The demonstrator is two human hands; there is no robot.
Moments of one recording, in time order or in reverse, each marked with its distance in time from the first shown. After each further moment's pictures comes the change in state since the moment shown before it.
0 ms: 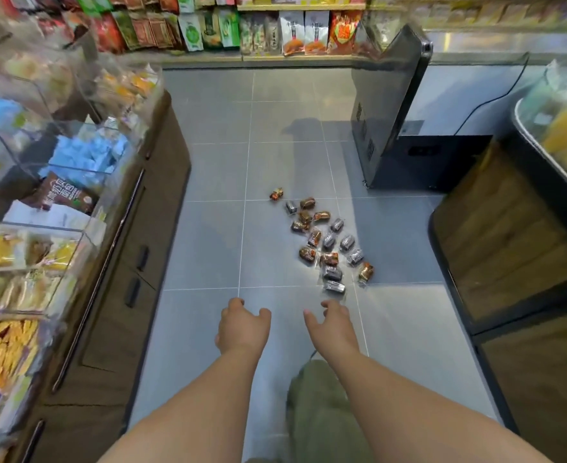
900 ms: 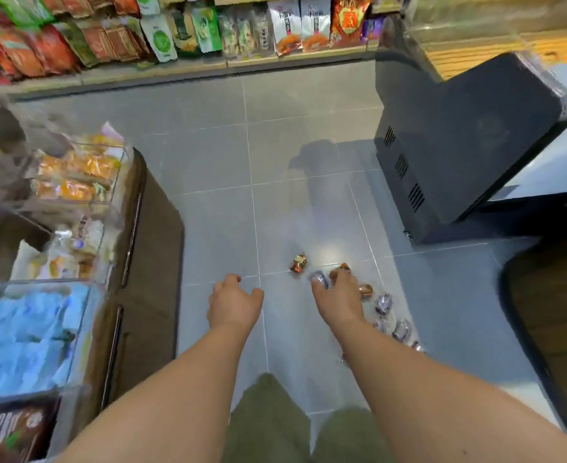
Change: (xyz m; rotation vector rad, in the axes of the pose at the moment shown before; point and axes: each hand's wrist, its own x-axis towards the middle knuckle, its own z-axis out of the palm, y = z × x) left_hand 0.556 0.343 -0.098 0.178 -0.042 0.138; right_hand 0.520 -0.393 -0.008 0.107 0.142 0.068
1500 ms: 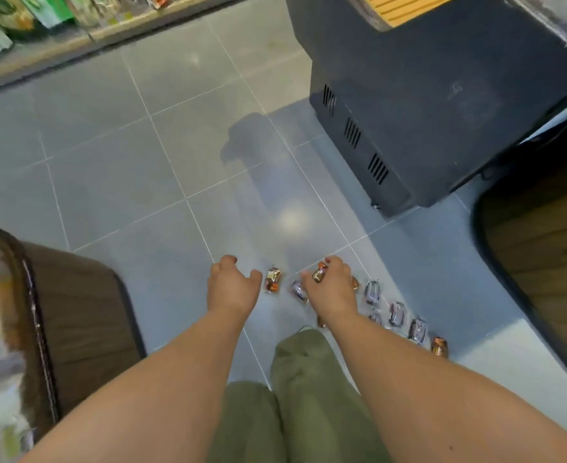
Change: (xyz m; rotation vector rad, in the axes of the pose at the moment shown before) left_hand 0.240 0.199 0.055 0.168 -0.238 0.211; right_hand 0.238 -0.069 -0.009 0.123 0.098 0.292
